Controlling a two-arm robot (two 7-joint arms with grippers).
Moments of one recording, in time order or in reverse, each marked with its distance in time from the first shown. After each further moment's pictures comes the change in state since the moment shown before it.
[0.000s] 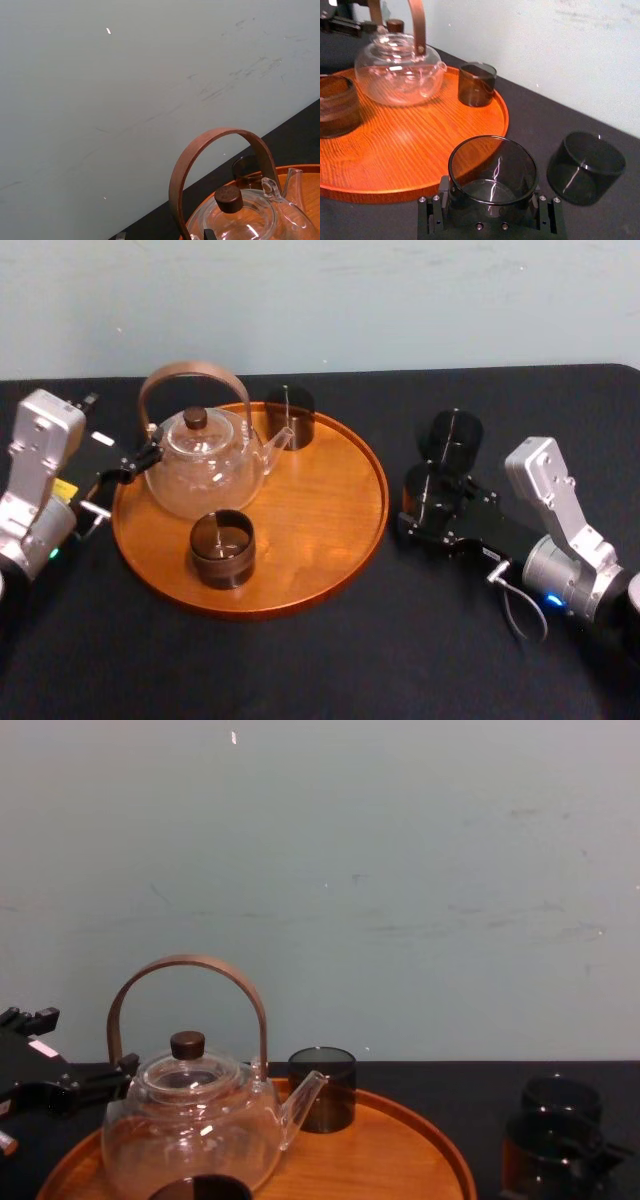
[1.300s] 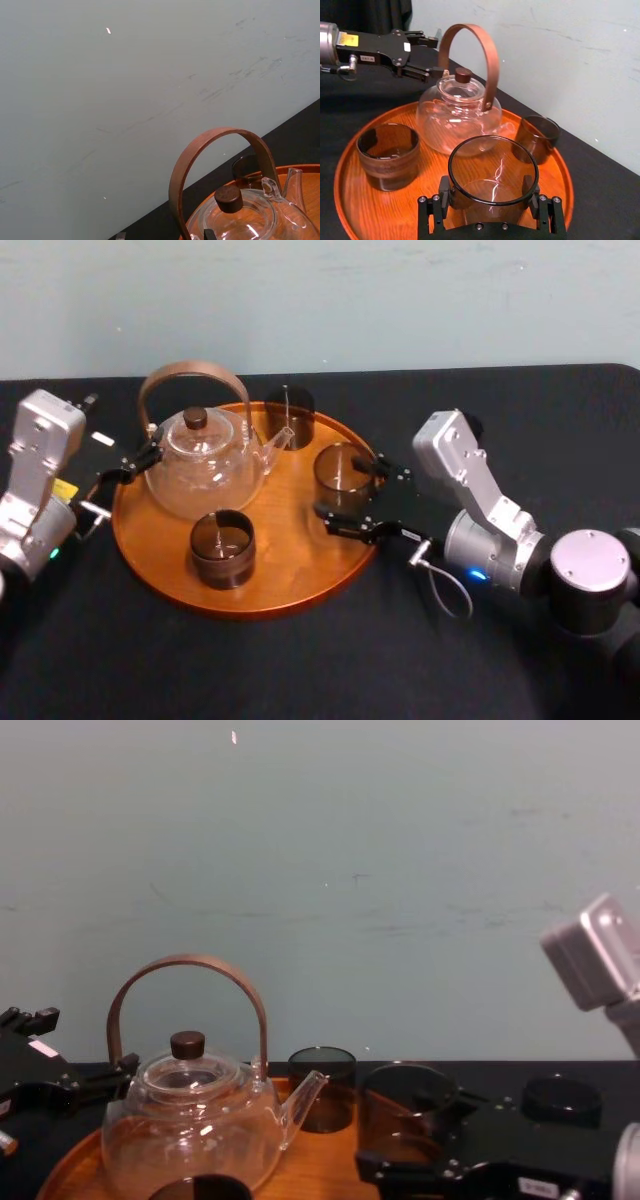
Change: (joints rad) left arm 0.000 0.000 0.000 0.000 0.000 0.000 0.000; right arm 0.111 -0.064 -0.138 -0.041 -0.039 0.048 0.032
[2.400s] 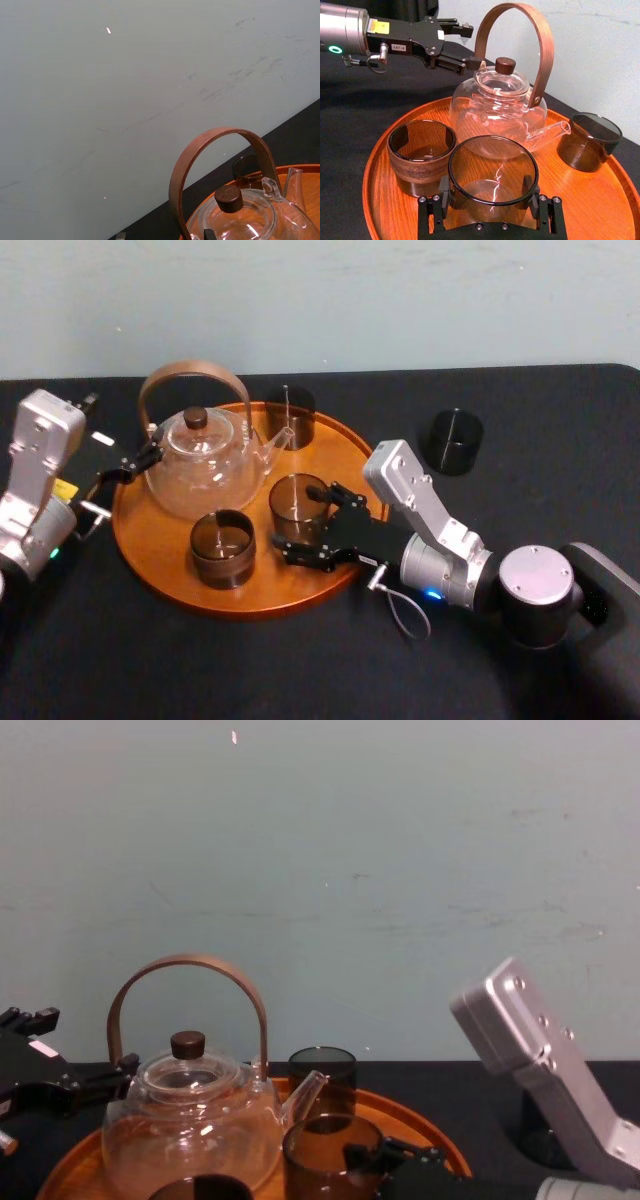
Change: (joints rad) left arm 0.000 0.000 0.000 0.000 0.000 0.000 0.000; right arm 0.055 -0.080 -0.086 0.142 -0.010 -0.058 0.031
